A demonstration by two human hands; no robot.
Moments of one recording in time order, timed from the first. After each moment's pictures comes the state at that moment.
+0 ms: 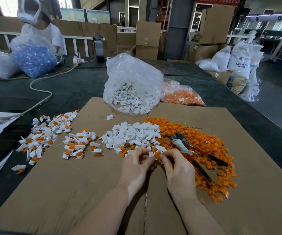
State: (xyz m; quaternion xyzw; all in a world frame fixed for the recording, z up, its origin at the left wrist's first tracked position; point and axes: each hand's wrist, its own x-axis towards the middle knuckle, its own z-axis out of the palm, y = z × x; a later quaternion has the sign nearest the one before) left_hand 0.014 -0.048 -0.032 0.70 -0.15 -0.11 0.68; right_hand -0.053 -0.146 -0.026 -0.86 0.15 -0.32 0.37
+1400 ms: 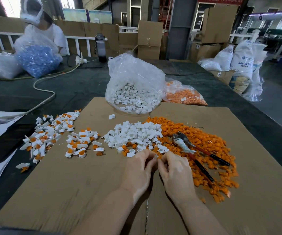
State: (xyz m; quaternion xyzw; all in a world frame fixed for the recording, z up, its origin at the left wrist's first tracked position) left_hand 0.004 -0.041 -0.028 0.81 -0.25 0.00 0.53; right_hand -0.050 -0.143 -0.030 -0.90 0.07 -0.34 0.24
